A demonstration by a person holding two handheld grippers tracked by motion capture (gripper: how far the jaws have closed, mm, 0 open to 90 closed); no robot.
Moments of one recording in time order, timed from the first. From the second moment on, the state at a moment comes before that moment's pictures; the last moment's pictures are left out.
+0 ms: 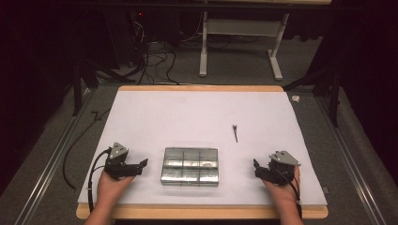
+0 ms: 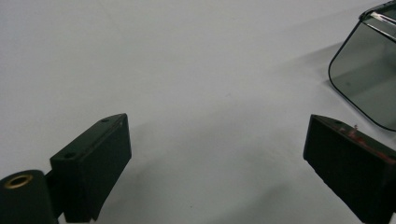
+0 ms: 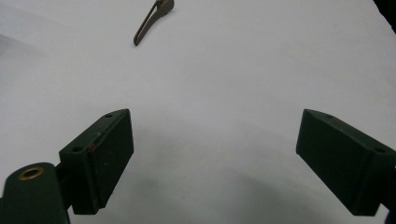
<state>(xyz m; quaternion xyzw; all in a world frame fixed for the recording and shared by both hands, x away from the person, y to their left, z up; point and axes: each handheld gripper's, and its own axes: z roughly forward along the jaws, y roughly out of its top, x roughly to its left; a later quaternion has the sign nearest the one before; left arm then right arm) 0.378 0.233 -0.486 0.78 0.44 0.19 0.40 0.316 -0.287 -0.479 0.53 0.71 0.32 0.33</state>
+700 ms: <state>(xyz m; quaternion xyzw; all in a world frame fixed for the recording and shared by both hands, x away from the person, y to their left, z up) 0.375 0.221 -0.484 0.79 0.41 0.21 0.42 0.317 -0.283 -0.474 0.53 0.70 0.37 0.30</state>
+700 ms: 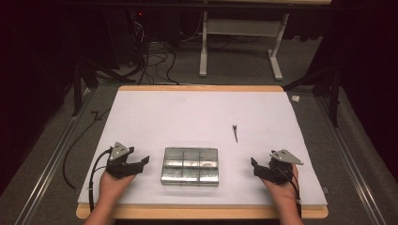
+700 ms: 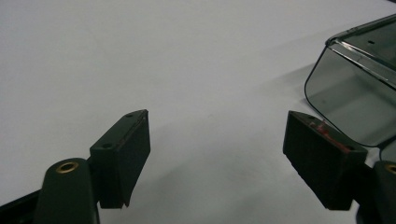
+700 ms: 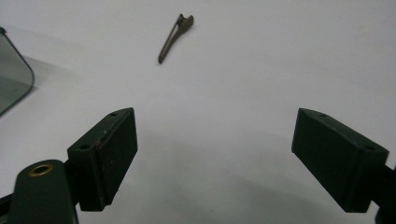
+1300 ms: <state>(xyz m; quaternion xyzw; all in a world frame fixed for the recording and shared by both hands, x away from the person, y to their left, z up) 0.375 0.219 -0.485 0.80 0.39 0.20 0.42 0.336 -0.248 -0.473 0.51 0.72 0.37 0.29</state>
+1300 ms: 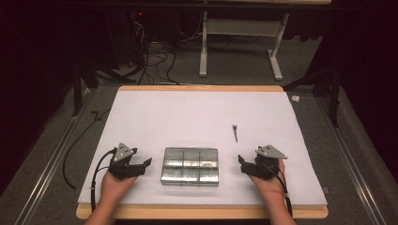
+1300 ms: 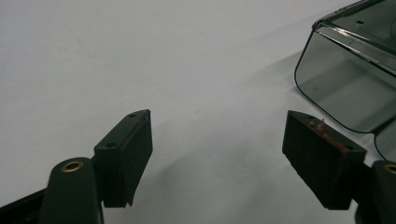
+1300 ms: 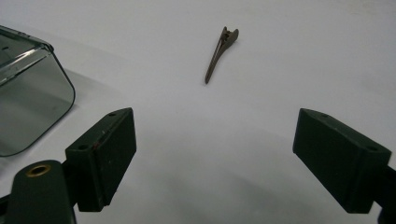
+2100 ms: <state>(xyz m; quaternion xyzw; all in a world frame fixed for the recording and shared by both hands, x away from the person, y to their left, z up) 0.374 0.221 -0.485 0.79 0.39 0.20 0.43 0.379 -0.224 -0.467 0.51 0.74 0.35 0.27</state>
